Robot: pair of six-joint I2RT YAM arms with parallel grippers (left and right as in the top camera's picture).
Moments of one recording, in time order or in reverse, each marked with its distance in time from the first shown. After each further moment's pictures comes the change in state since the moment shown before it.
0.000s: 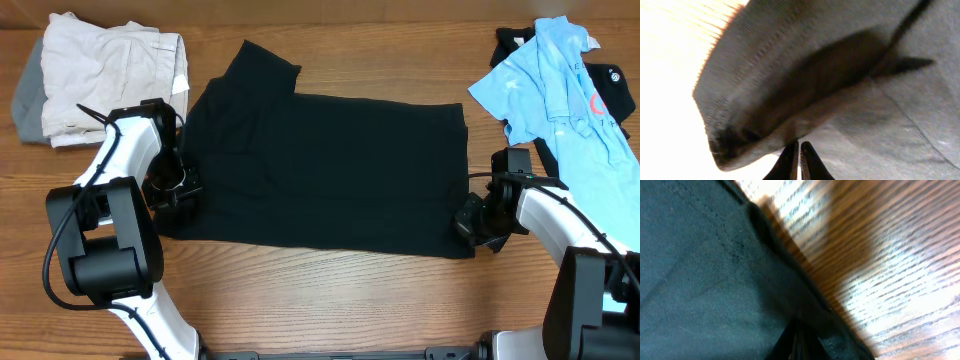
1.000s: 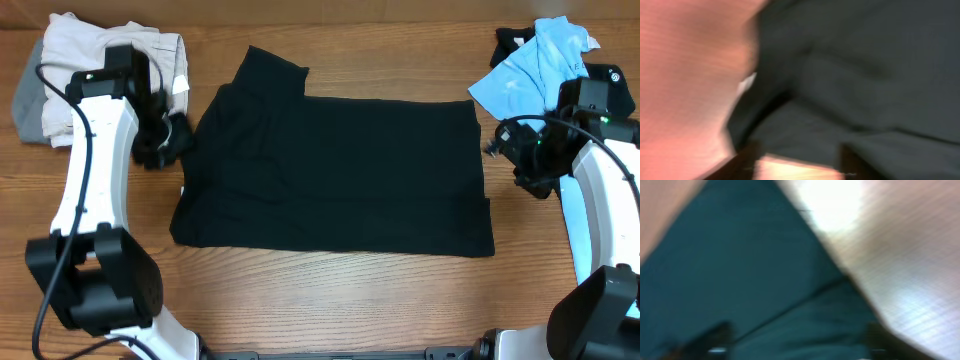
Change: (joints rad) left arm -0.028 -0.161 0.288 -0.077 0.215 0.105; right arm -0.131 -0.002 0.524 -0.299 -0.089 -0.140
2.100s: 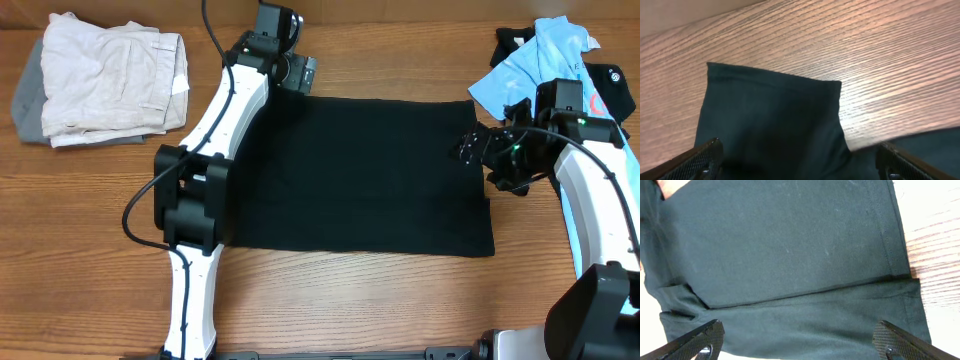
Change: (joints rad) left arm -0.392 0.528 0.397 0.642 -0.256 0.233; right arm 0.073 0.000 -0.060 0.029 -0.131 -0.174
